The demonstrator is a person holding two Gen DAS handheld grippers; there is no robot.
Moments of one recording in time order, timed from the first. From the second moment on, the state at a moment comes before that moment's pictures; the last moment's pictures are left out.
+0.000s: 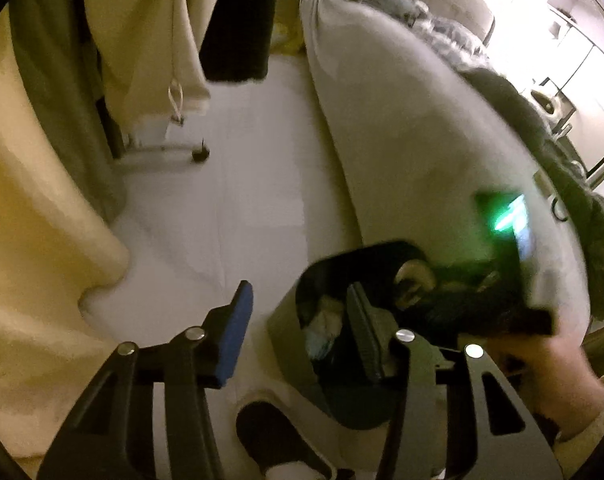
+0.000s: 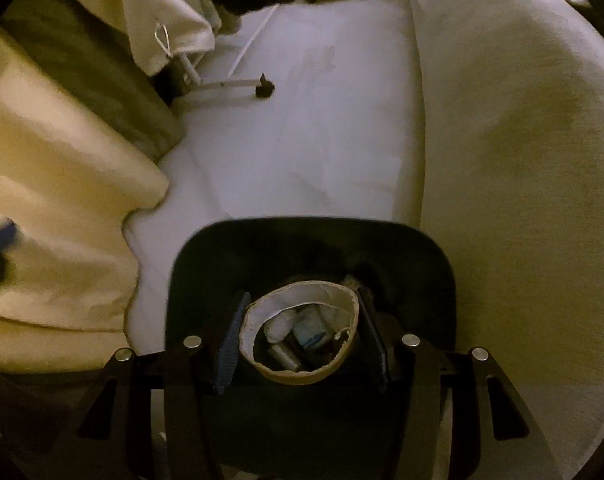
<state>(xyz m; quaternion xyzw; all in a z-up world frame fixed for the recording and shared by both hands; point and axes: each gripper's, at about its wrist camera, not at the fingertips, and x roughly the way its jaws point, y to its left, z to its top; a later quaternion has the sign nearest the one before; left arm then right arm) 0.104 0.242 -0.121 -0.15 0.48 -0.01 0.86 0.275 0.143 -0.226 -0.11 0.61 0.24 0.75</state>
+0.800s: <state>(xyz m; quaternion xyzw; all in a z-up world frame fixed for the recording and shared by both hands) 0.108 0.216 0.002 -0.10 0.32 -0.01 0.94 0.261 0.136 -0.269 -0.15 0.63 0.23 0.73</state>
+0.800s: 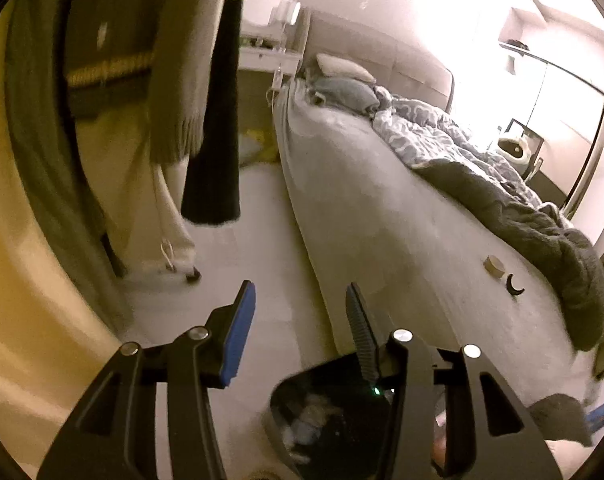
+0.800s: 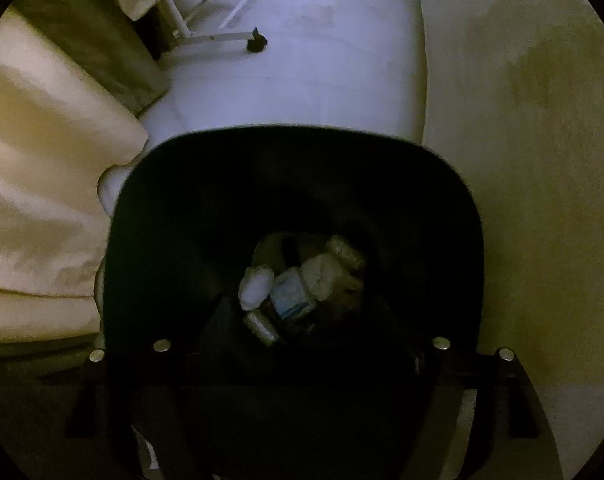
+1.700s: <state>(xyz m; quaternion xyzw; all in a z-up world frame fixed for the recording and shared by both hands) 0.171 0.138 0.039 -0.10 0.25 -0.07 0.96 0.269 0.055 -0.097 -0.13 0.41 0.26 0.87</state>
